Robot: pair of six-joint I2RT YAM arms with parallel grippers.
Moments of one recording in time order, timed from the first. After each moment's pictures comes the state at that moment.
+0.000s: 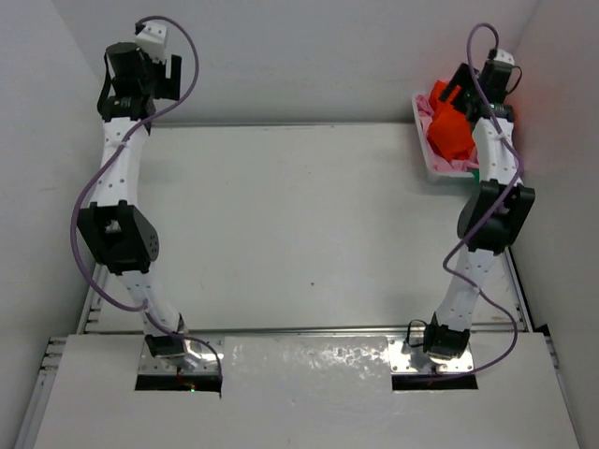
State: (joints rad) left arm 0.12 1.92 2.01 -0.36 0.02 0.29; right arm -0.21 2.15 2.10 -0.32 -0.05 0.31
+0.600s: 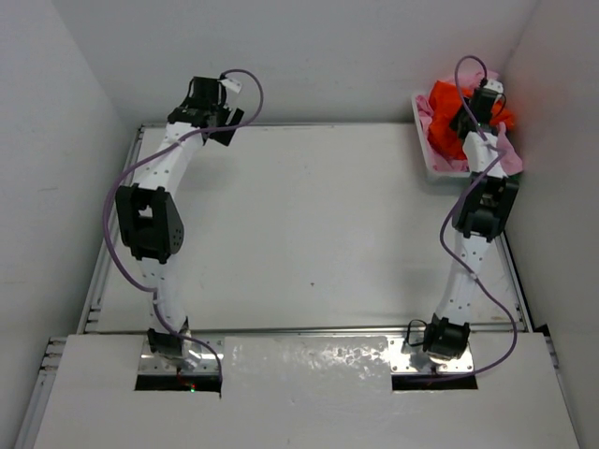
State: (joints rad) left arm -0.14 2.06 1.98 -0.60 -0.20 0.40; right arm -0.28 2.52 2.24 -0.17 0.03 0.26
